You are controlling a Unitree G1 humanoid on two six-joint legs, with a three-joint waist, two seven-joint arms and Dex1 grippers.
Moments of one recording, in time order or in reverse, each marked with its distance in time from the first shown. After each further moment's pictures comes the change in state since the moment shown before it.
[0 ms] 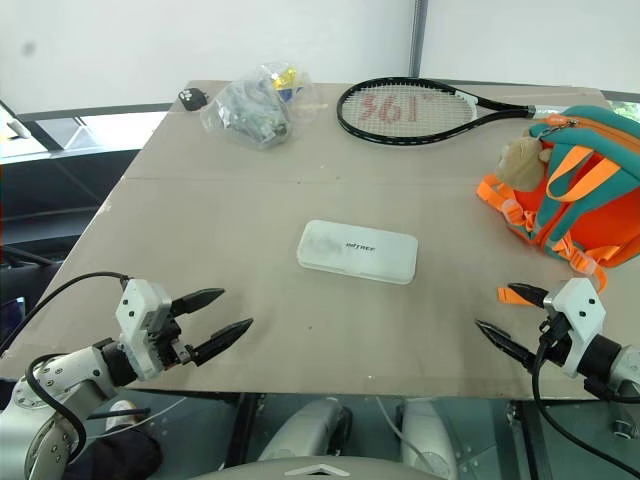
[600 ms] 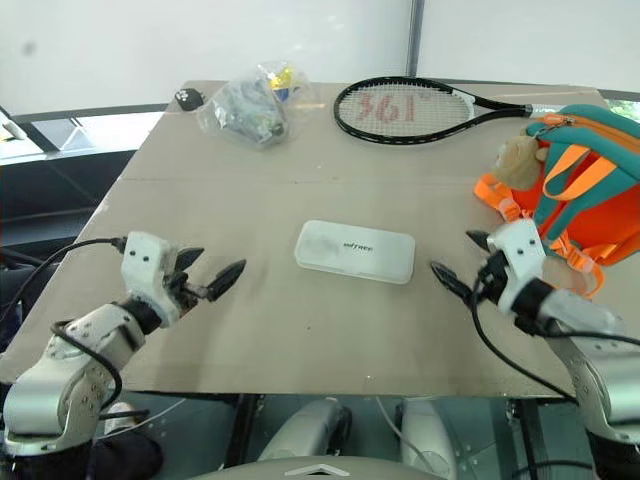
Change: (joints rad) left arm -0.395 -0.111 0.036 -0.007 -0.120 0.525 0.445; right arm -0.480 0.119 0.268 -0.078 -0.004 0.335 -0.394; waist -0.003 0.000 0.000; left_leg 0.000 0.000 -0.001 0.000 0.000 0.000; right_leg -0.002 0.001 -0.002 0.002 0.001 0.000
